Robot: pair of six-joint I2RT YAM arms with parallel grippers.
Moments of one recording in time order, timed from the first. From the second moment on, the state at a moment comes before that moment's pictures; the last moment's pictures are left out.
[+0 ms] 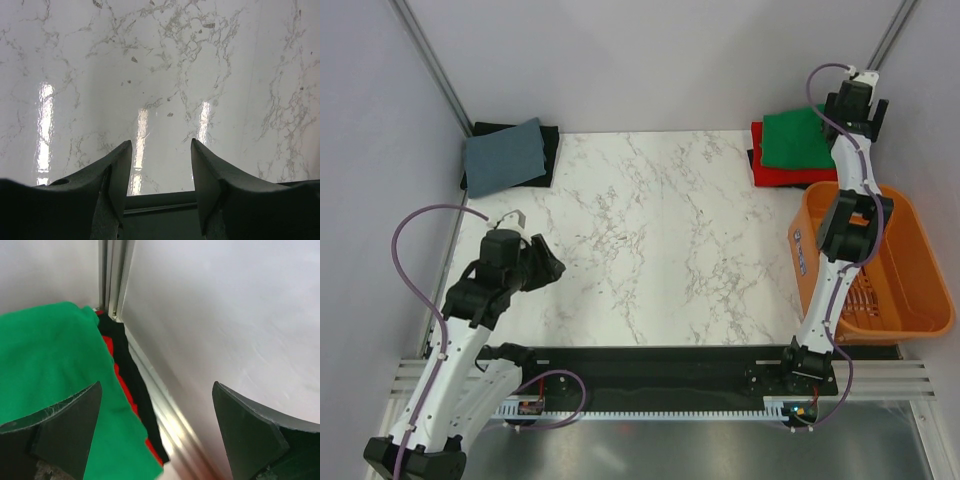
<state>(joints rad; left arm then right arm) -0.25 0.70 0.80 -0.82 0.00 -0.54 -0.25 2.37 2.25 -0.28 0.46 -0.12</state>
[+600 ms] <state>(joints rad) -0.25 0.59 0.80 -0.82 0.00 -0.54 0.03 1.51 1.52 -0.26 -0.10 0.39</state>
